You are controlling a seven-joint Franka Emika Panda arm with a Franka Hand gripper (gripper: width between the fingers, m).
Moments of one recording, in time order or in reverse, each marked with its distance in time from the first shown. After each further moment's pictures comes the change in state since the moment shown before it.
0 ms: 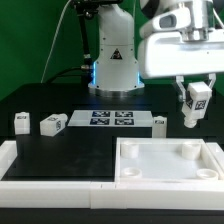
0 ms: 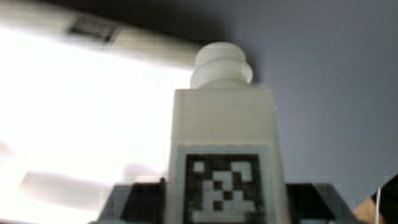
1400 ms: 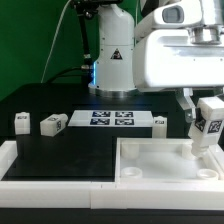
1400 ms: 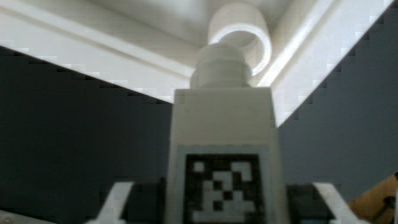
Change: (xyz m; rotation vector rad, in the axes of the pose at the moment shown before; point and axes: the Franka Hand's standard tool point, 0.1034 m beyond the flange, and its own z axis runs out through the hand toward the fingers) arm 0.090 0.046 0.034 -0.025 0.056 -0.090
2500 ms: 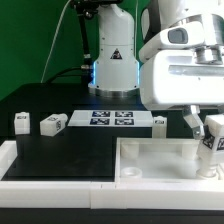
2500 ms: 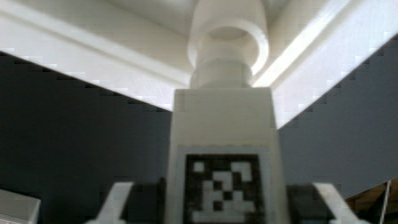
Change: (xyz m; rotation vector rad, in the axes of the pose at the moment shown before) arm -0.004 -0.010 0.027 -0.025 0.126 -0.047
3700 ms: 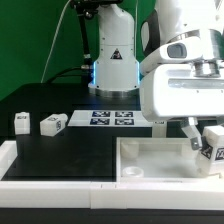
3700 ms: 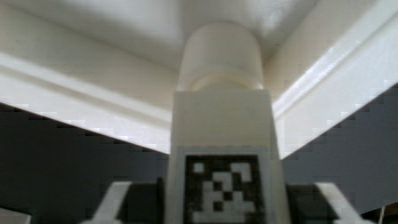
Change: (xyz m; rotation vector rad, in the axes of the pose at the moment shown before) arm -0.016 -0.007 0.012 -0.001 0.006 -0.004
